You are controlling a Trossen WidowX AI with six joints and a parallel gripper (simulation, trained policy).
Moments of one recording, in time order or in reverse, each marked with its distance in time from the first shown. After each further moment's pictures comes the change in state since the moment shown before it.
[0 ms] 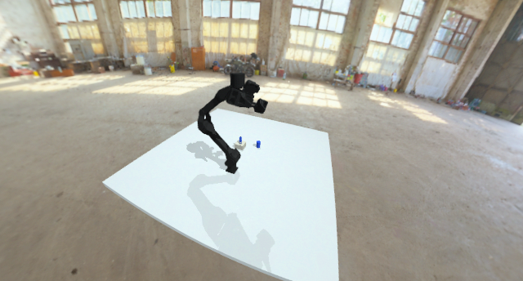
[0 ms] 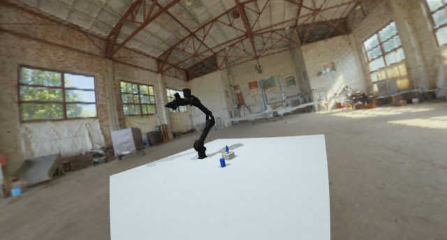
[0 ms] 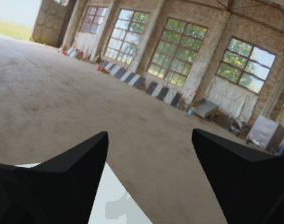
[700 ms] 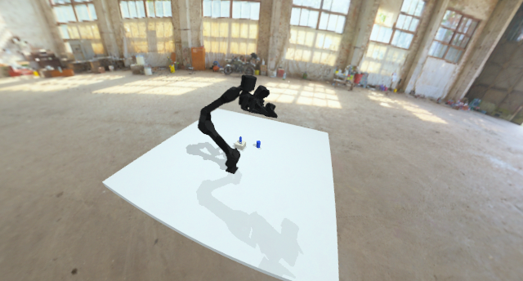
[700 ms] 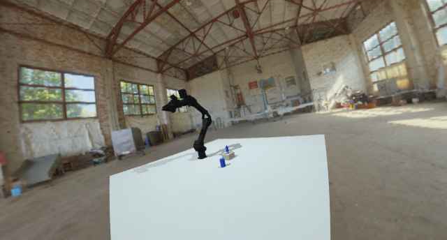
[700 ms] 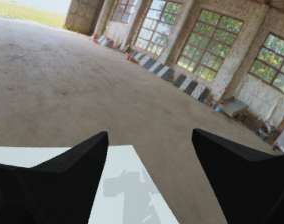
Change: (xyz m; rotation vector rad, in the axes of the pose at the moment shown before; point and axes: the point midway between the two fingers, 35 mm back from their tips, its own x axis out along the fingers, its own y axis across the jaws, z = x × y) arm 0.015 0.062 -0.005 -0.022 0.058 0.204
